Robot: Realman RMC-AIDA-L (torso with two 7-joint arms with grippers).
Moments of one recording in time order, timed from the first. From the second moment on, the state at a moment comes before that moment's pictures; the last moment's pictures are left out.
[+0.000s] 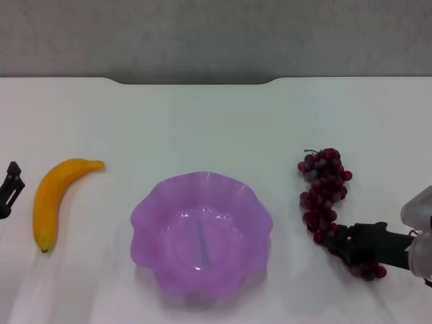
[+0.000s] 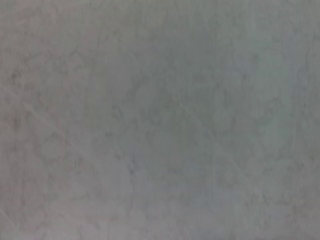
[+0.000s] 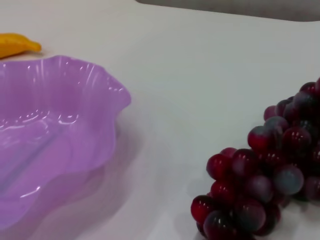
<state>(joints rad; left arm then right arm) -0.32 -2.04 -0.59 -0.12 2.00 1.25 -0.24 0.63 2.00 -0.45 -0.07 -2.12 -0.81 1.05</state>
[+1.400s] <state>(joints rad) -0.32 -2.04 -0.59 -0.12 2.00 1.25 -0.24 0.64 2.01 -0.45 -0.14 -2.09 -0.84 1.07</state>
